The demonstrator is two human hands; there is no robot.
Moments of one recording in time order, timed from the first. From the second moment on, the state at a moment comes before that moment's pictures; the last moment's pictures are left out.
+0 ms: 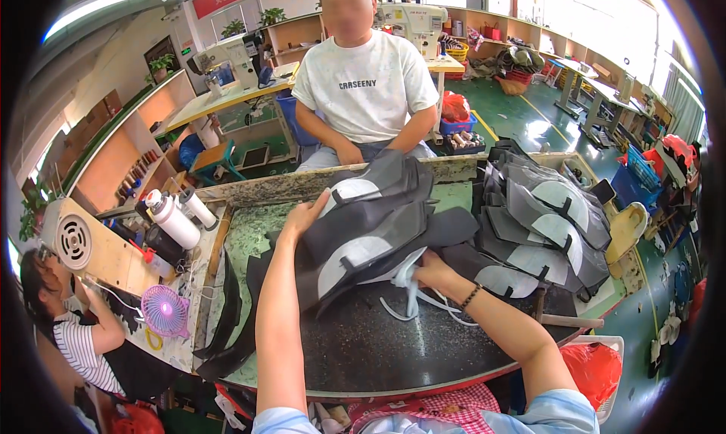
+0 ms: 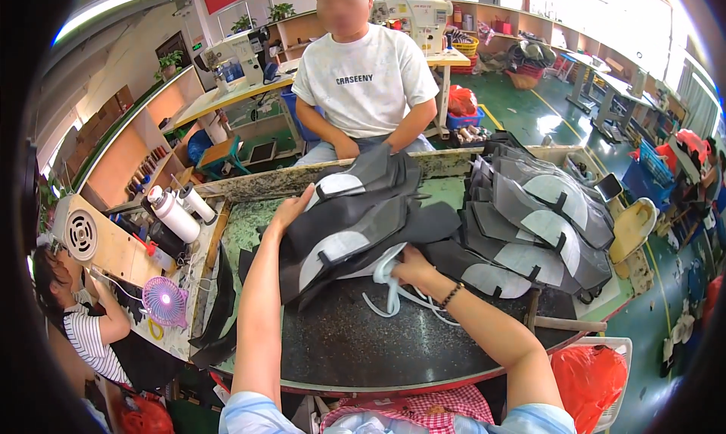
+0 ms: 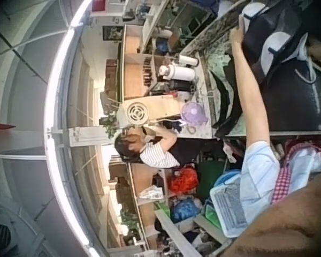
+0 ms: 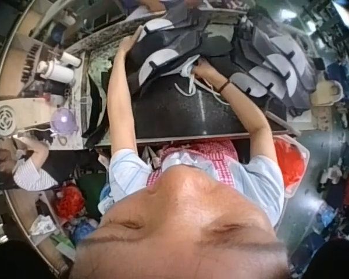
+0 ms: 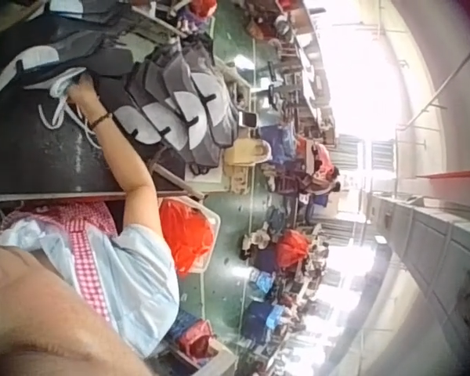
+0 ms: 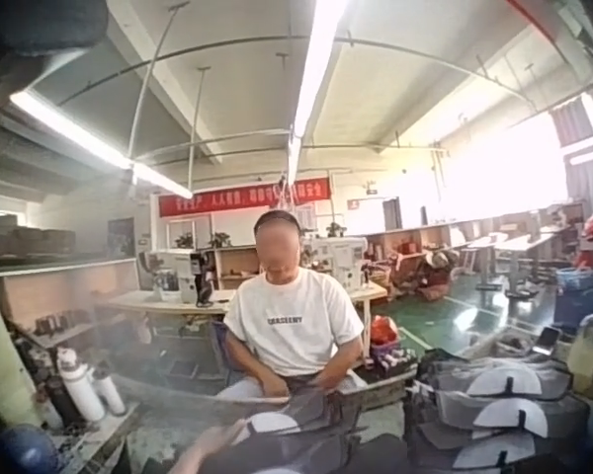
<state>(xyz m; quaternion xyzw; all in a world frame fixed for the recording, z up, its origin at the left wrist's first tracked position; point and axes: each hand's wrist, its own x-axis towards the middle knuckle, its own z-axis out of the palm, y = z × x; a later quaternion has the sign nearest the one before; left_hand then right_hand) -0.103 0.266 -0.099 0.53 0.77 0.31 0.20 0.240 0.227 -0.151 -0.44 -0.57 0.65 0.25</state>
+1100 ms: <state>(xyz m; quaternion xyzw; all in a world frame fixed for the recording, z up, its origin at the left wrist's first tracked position) 0.010 0.153 -0.094 0.64 0.70 0.07 -0.31 0.274 0.324 -0.052 -0.51 -0.85 -0.08 0.09</state>
